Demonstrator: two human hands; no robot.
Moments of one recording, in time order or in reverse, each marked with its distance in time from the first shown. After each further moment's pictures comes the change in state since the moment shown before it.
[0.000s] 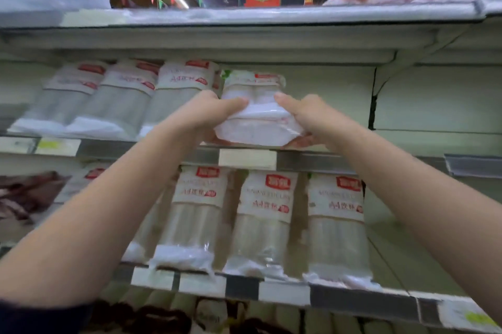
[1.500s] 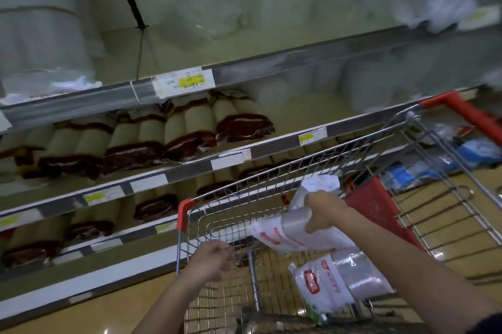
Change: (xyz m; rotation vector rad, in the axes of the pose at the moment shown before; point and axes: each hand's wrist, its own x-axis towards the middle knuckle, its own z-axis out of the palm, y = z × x) left_hand -0.379 -0.248 0.473 0.204 -0.785 -0.836; right_hand -0.406 0.550 -0.230 -0.870 -0.673 0.739
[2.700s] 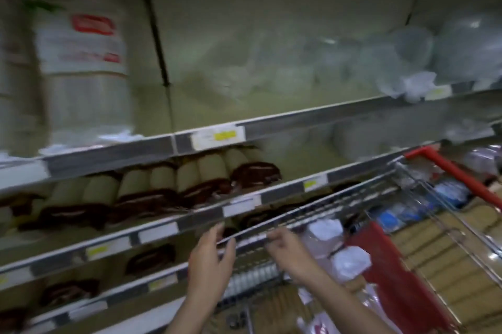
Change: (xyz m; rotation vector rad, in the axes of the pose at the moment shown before) left_hand -0.014 0.057 -0.078 0.141 0.450 0.598; right_hand -0.028 -0.143 -0.021 0.978 0.321 0.010
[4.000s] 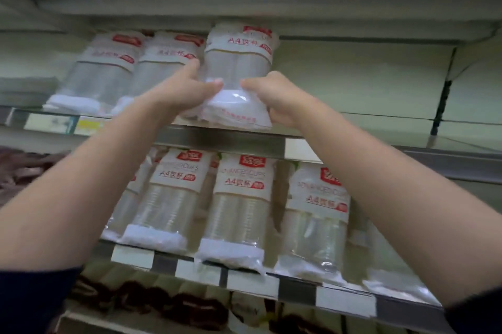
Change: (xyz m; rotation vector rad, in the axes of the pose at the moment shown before) left_hand 0.069 0.012 -0.674 0.025 0.583 0.193; right_hand -0.083 -0.681 0.236 0.154 -0.229 -0.893
